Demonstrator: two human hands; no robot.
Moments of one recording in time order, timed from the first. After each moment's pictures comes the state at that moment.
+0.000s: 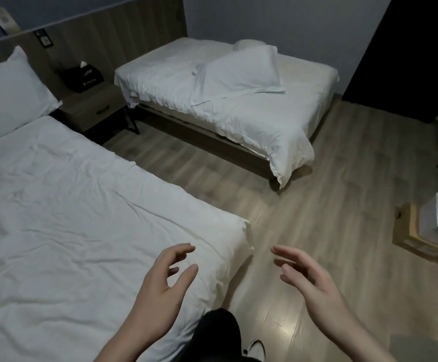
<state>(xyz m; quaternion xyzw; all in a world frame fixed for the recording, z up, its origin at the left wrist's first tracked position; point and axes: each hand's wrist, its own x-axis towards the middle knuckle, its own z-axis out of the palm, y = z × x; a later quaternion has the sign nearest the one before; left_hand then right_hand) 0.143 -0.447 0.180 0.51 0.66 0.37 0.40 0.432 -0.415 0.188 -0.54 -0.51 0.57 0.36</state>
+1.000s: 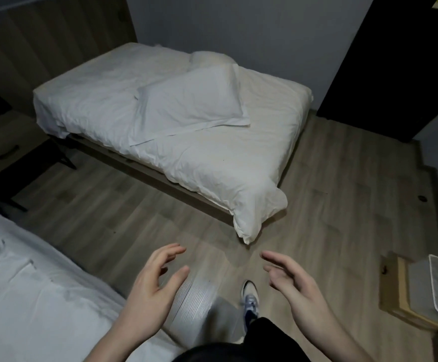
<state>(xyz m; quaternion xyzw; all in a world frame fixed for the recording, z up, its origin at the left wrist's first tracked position) 0.285 0.124 0.133 0.56 0.63 0.36 0.40 0.579 0.120 0.151 -0.58 -0.47 0.56 0.35</state>
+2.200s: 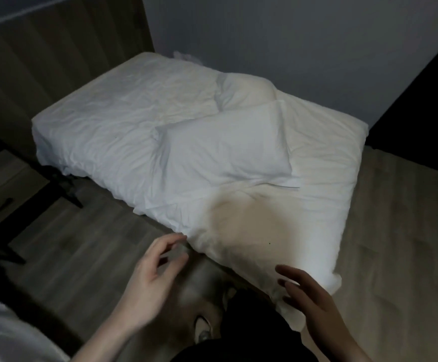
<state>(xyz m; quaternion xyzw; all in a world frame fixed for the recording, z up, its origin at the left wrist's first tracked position) 0.092 0.637 0.157 0.54 0.62 0.37 0.42 0.411 0.613 0.134 -0.62 -0.42 0.57 0.34</state>
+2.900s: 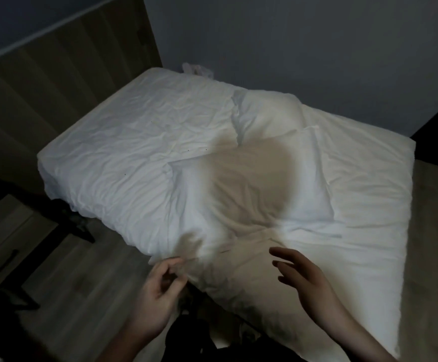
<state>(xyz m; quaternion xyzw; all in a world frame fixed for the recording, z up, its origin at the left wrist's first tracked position) -0.008 0.869 0.093 0.47 0.68 0.34 0.45 0.308 0.905 0.105 -0.59 -0.45 0.58 0.34</state>
